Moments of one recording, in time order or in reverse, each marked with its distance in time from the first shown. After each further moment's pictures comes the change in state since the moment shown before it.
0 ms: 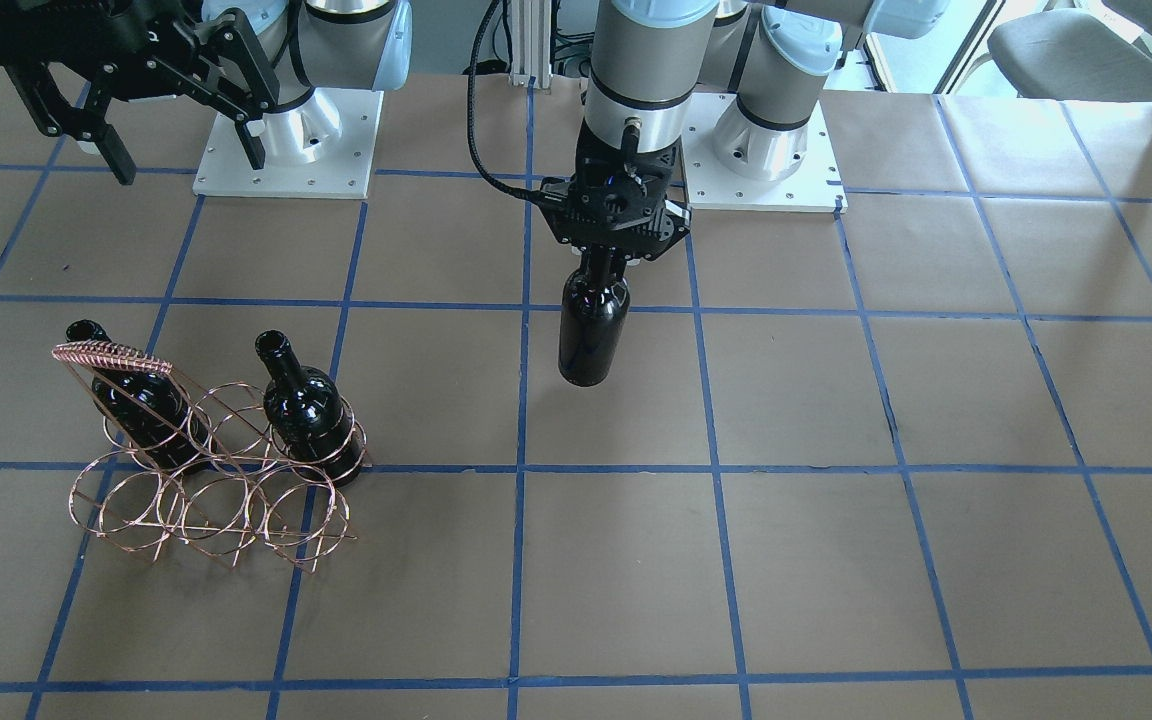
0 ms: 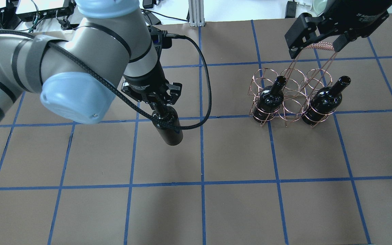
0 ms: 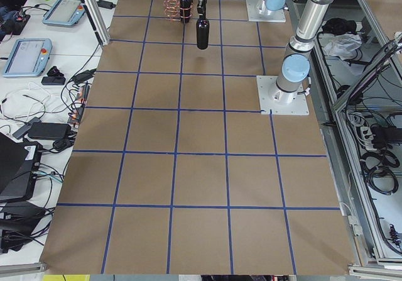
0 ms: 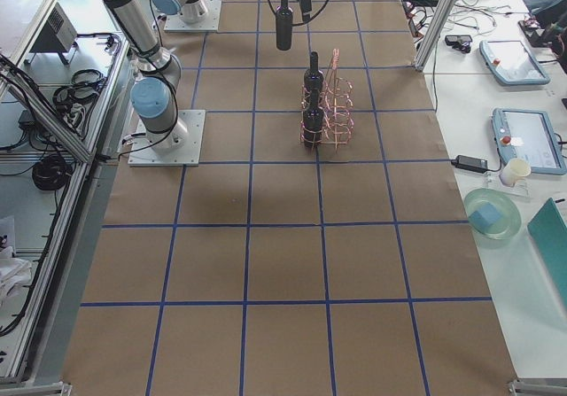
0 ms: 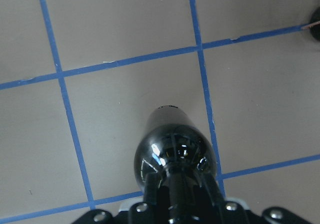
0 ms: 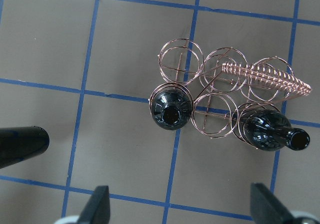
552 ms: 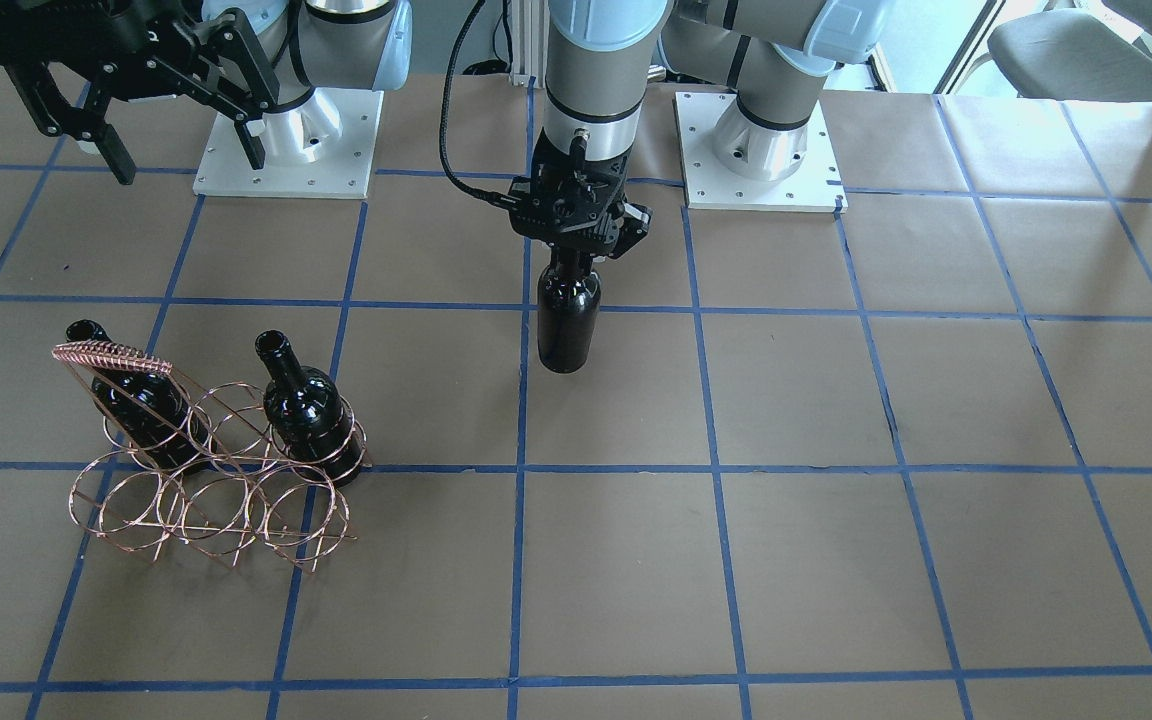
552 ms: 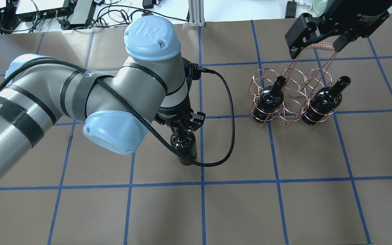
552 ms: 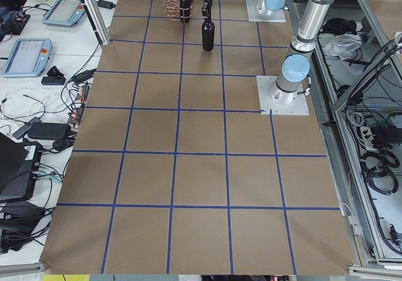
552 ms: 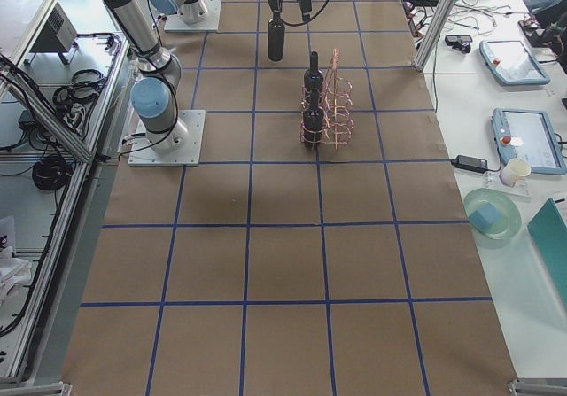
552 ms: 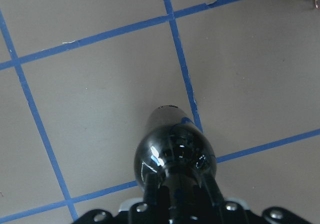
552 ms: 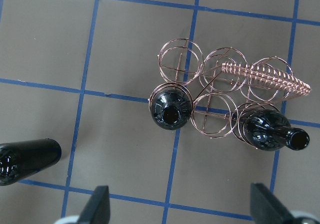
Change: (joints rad) left arm -0.050 -0.022 -0.048 0.042 0.000 -0.001; right arm 0.000 0.000 0.000 0.000 -0.001 0.000
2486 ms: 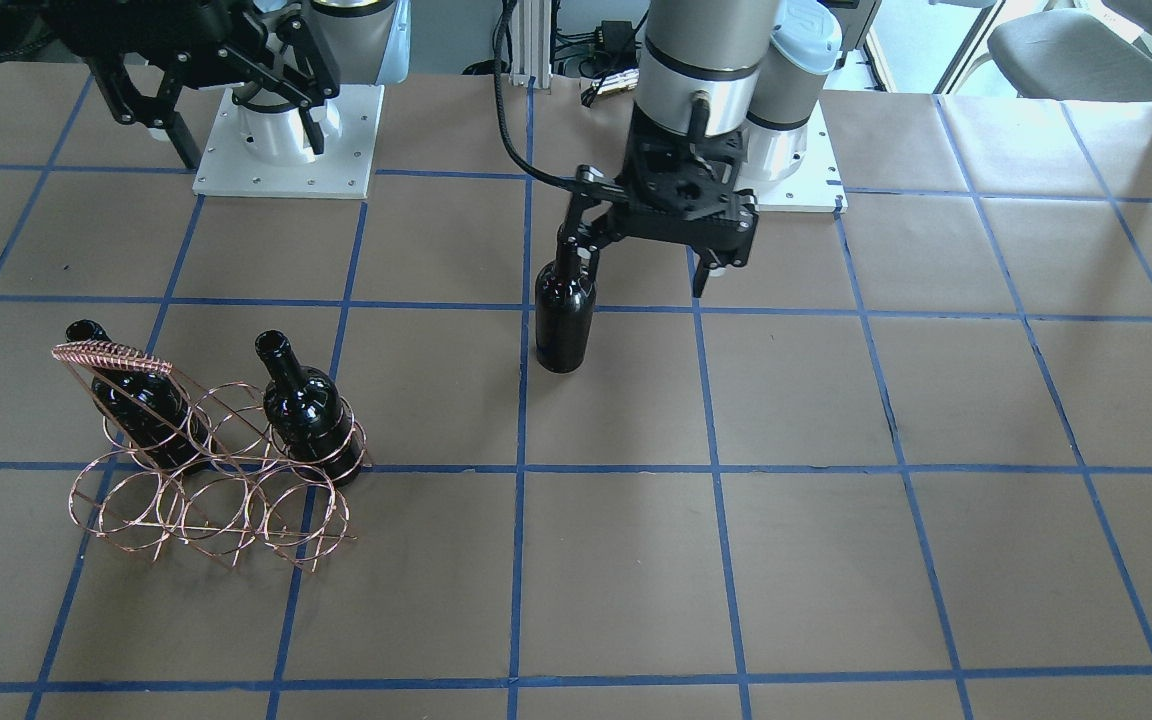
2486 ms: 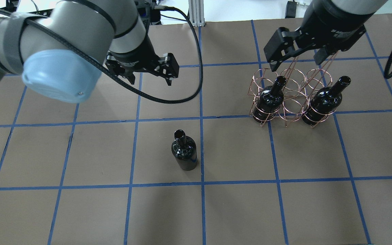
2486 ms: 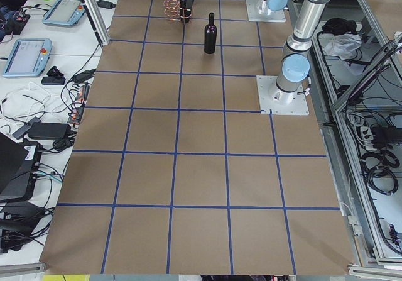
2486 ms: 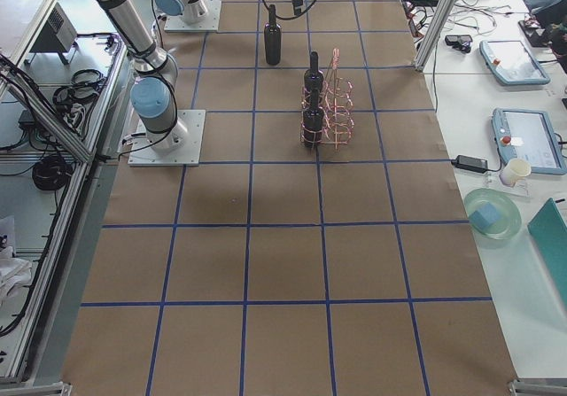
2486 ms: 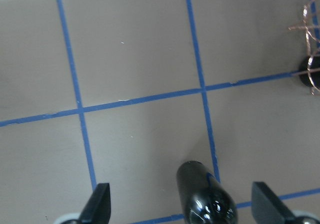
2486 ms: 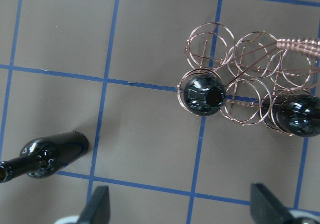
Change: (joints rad) left arm 0.218 0.010 0.178 -0.031 0.008 0.013; right arm 0.117 -0.016 0.032 0.000 -0.001 0.126
